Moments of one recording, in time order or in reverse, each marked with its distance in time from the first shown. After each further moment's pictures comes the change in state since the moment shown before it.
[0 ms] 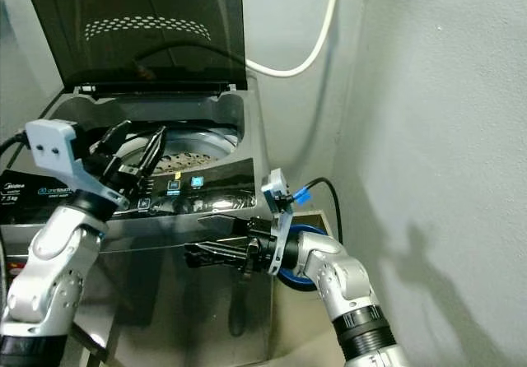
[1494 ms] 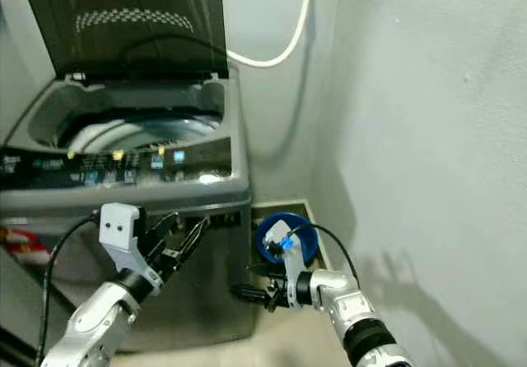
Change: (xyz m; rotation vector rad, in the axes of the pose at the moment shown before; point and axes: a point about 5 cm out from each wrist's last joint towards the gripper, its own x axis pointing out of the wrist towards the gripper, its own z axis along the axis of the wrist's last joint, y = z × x) left arm -0.095 -0.016 -0.113 -0.169 0.520 0.058; right arm -0.049 -0.040 -0.099 0.014 0.425 -0.483
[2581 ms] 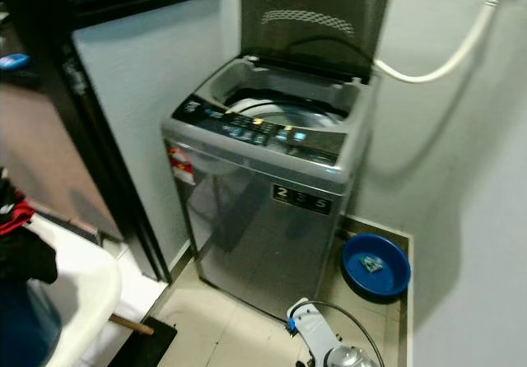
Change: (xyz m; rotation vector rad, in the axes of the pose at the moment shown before) left arm -0.138 0.054 -0.183 -0.217 0.836 0.608; right arm -0.036 0.000 -0.126 -0.013 0.555 -0.559
